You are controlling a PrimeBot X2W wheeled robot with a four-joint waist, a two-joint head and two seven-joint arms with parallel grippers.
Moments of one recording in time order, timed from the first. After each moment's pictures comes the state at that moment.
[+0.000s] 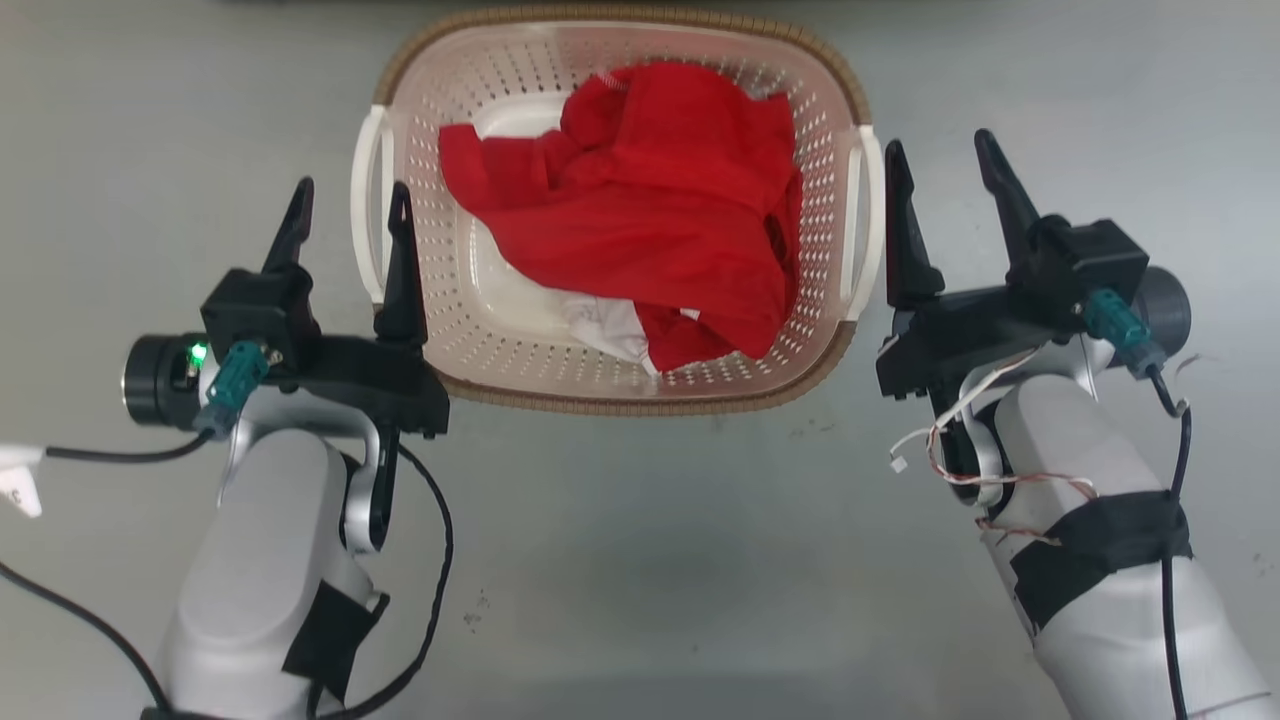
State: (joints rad) left arm -0.72 0.06 -0.16 0.57 -0.23 0.06 -0.24; right arm -0.82 -0.06 0.30 0.58 0.22 -0.09 -0.26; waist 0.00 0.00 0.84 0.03
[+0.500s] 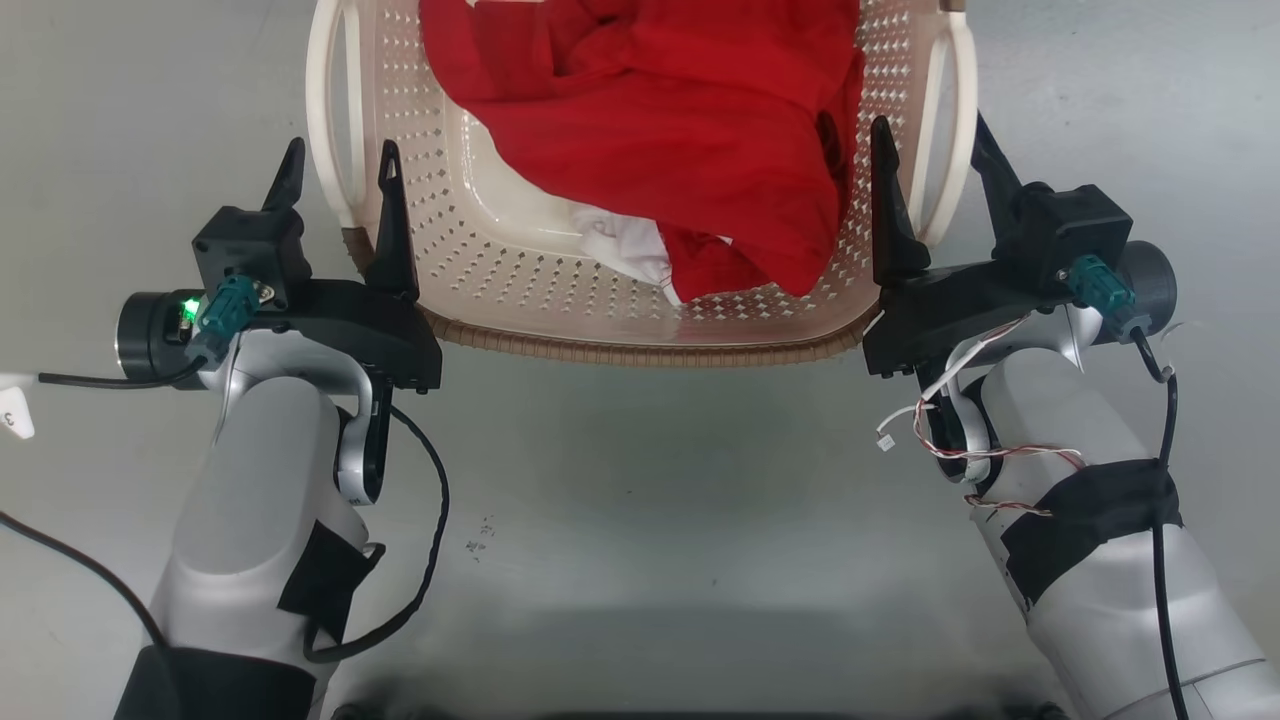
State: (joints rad) left arm -0.85 0.05 -0.15 0.73 -0.25 0.05 -0.24; right arm -0.90 -0.07 0.36 0.65 0.27 -0.11 -0.26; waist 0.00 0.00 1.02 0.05
